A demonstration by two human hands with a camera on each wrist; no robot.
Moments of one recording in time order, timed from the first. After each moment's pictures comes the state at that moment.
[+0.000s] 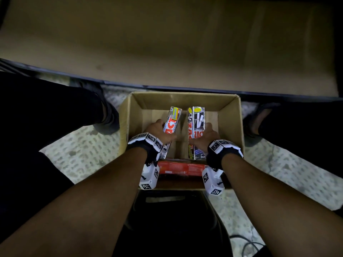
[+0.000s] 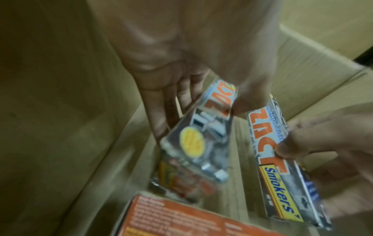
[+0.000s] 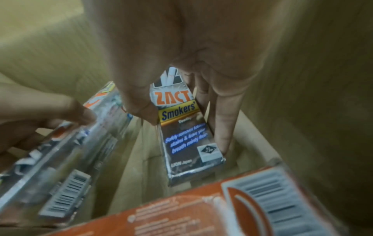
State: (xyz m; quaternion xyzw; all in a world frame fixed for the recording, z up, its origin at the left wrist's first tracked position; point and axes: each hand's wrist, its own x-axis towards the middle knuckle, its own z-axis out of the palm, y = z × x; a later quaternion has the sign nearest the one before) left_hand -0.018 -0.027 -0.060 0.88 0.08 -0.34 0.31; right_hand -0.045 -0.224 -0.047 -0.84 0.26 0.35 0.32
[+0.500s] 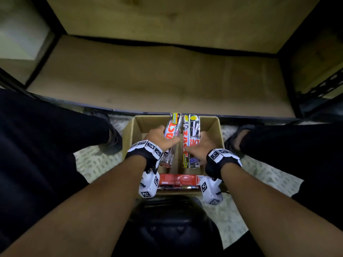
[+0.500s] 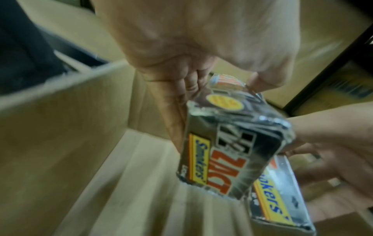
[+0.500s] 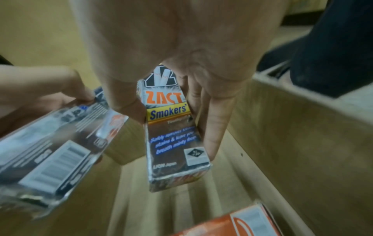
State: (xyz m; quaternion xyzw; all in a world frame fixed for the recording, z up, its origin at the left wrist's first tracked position) left_hand -0.028 -0.044 0.041 0.92 0.03 -0.22 0.34; right_hand -0.069 -0.220 0.051 -0.85 0.24 0.26 0.39
